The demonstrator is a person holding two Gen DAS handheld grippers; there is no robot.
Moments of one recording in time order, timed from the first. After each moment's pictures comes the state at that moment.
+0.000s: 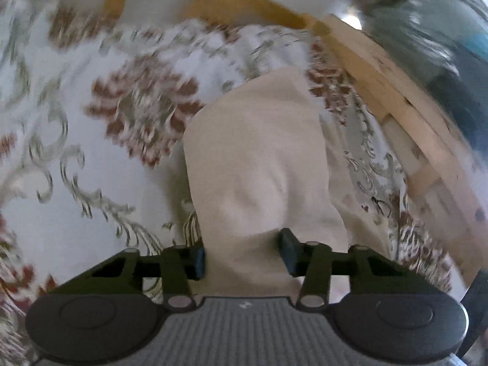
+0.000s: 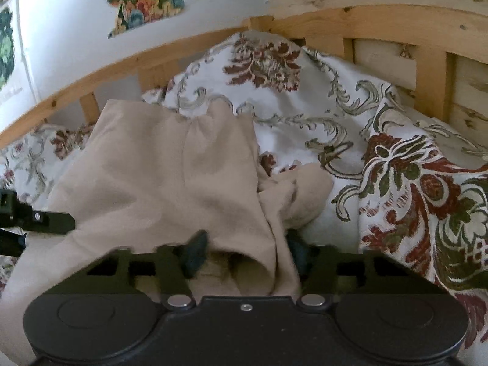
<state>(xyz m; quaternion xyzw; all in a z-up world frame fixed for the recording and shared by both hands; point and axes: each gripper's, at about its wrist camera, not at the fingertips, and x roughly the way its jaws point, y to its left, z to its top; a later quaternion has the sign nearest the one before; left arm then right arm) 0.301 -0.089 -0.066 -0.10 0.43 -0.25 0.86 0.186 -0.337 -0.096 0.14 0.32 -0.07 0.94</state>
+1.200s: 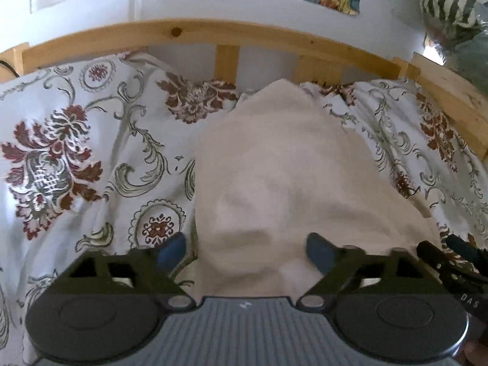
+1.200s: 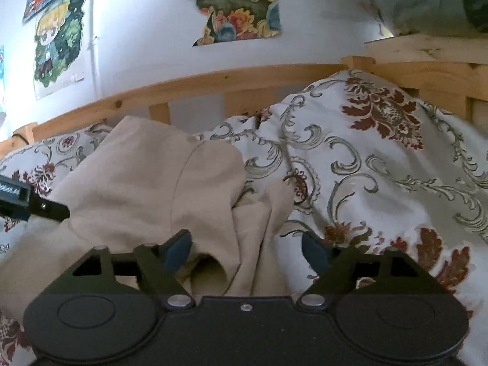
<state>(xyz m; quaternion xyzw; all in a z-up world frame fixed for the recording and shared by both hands) 0.337 0.001 -0.052 -0.03 0.36 -0.07 0.93 0.273 -0.247 -0.102 0.08 0.23 0.04 0.97</state>
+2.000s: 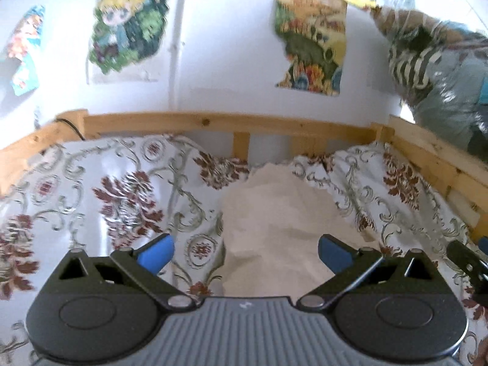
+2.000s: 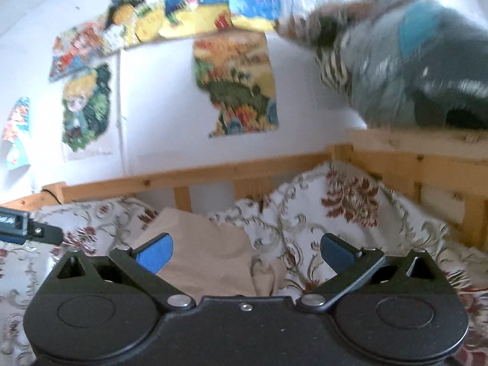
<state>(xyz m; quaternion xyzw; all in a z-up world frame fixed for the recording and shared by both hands) 0.171 0.012 0.056 -0.02 0.24 -0.03 0.97 0.126 -0.243 0.013 0.08 0.11 0.02 0.99</state>
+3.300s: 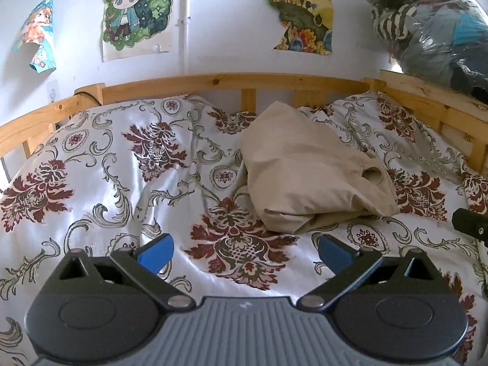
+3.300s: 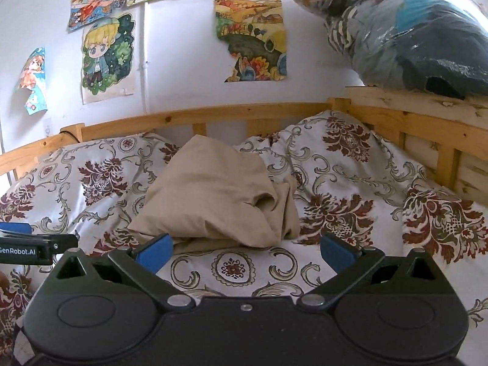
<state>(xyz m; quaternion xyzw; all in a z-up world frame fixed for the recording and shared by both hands) 0.071 0.037 -0.018 0.02 0.27 -0.03 0.96 0.014 -0.189 -0.010 0.05 0.21 0.02 0.98</state>
